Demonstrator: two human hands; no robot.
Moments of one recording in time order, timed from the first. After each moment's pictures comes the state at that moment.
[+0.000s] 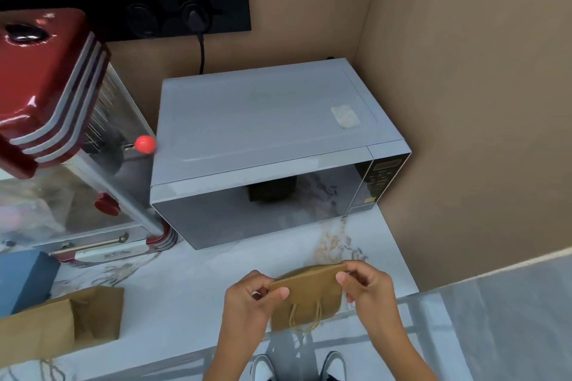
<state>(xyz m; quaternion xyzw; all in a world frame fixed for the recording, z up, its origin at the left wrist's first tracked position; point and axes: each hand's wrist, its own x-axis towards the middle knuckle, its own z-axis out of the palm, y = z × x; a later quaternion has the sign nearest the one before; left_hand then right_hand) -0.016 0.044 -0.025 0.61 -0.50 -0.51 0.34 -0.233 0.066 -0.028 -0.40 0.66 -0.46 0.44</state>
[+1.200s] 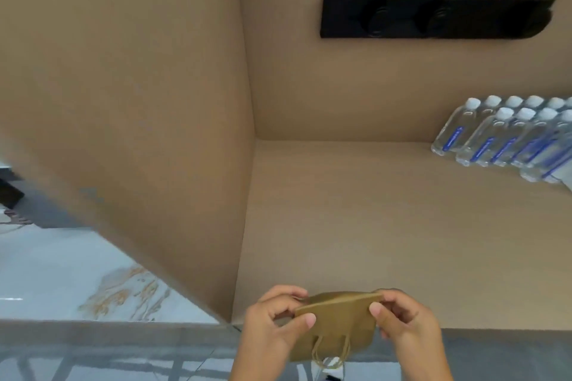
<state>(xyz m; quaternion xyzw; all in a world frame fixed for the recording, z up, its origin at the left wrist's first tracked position) -0.505 0.086 -0.016 0.57 -0.49 -0.50 0.43 -0.733 0.079 -0.025 -0.41 0.61 -0.47 0.48</state>
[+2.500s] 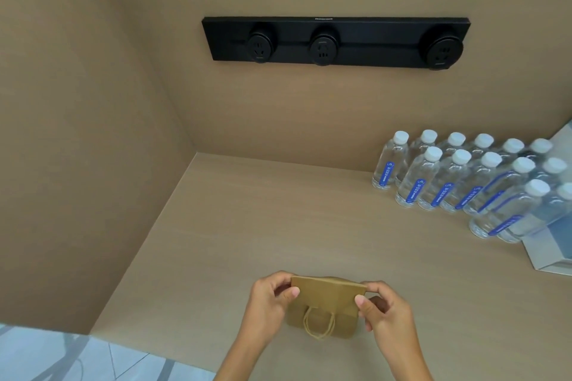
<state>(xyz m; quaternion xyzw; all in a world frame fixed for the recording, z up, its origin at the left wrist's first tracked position) -0.824 -0.067 -0.038 0.67 -0.43 -0.46 0.38 -1.048 -0.087 -0.043 -0.49 0.60 -0.37 0.52</state>
